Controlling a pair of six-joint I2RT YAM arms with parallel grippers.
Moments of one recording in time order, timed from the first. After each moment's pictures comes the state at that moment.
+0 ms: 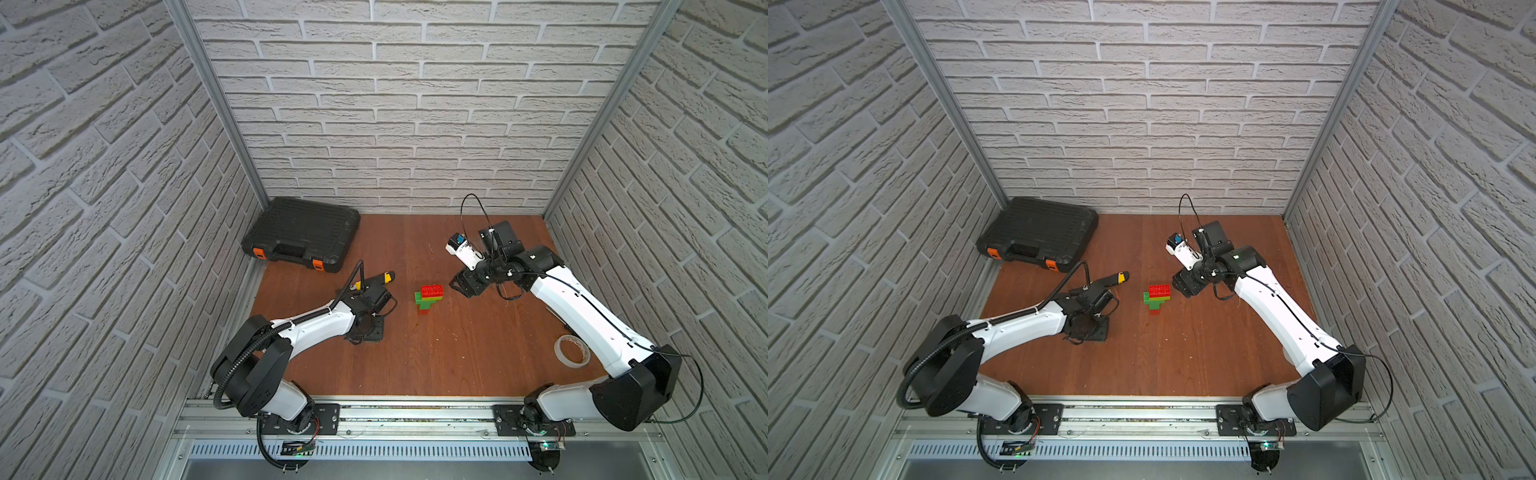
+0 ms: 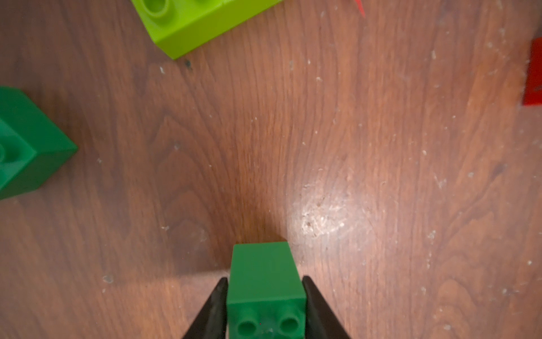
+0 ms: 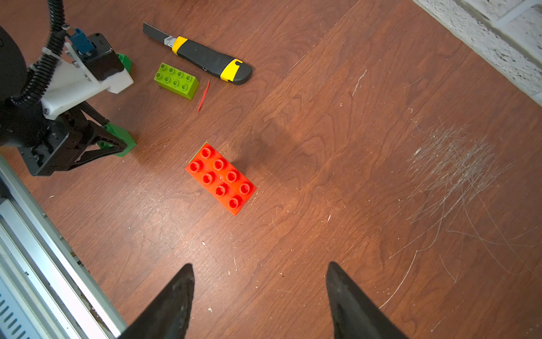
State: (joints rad) left arm -0.72 1.48 0.82 -0.67 -0.06 -0.61; right arm 0.39 1.40 1.38 -0.99 -0.16 -0.27
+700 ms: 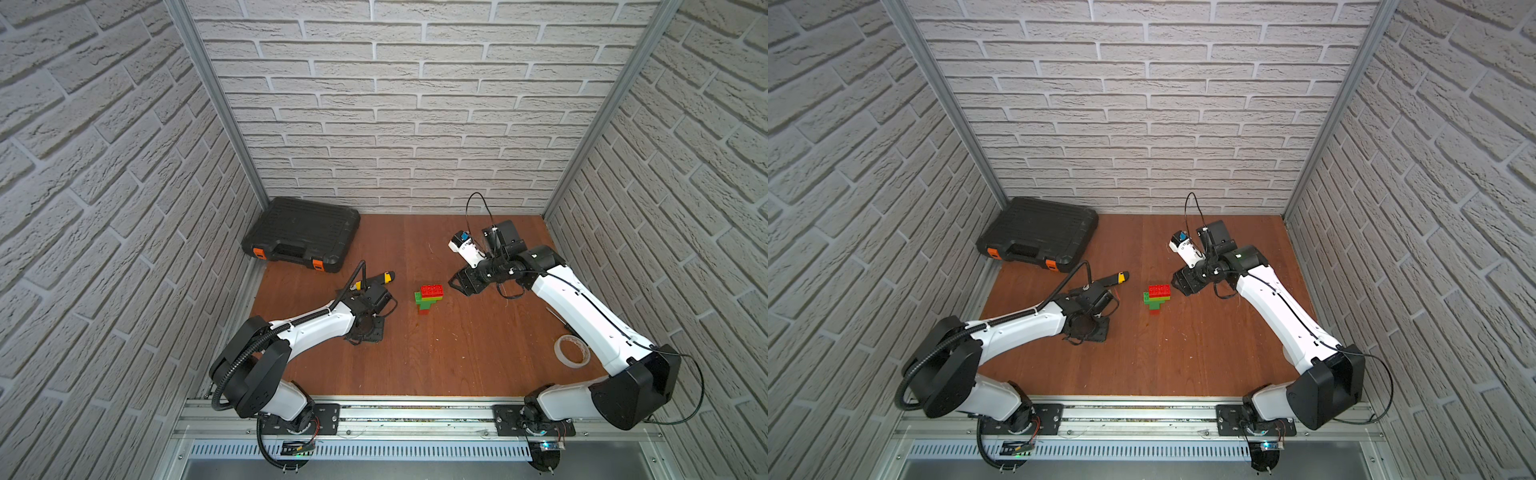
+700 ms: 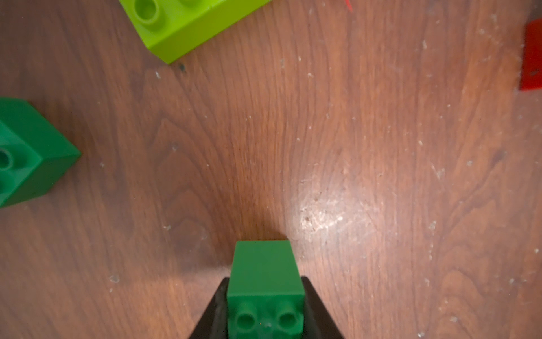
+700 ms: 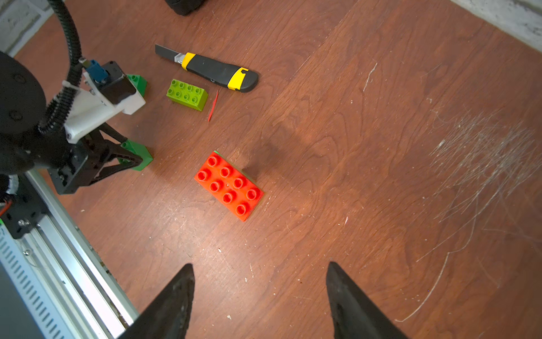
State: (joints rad) left arm -0.73 1.47 0.82 -0.68 -0.07 -0.57; right arm 0.34 1.40 1.36 -0.97 -0.26 -0.17
